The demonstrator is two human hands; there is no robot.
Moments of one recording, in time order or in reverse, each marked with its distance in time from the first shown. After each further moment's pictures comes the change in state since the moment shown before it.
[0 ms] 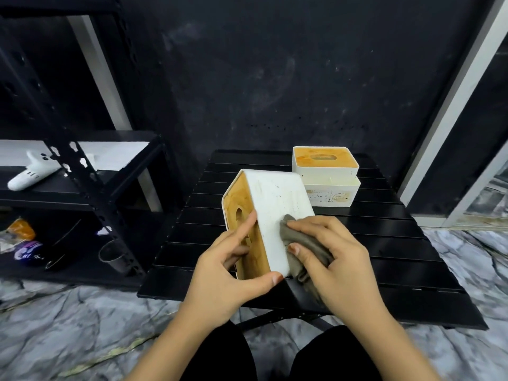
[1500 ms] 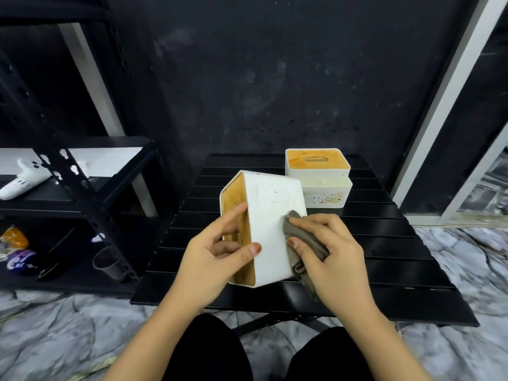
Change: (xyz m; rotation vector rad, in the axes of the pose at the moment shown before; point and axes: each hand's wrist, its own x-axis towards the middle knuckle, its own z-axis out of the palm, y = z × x) left_hand 0.021 0.012 -0.006 -0.174 0.029 -0.077; right_hand 0.003 0.011 -0.003 -0.038 0.095 0.068
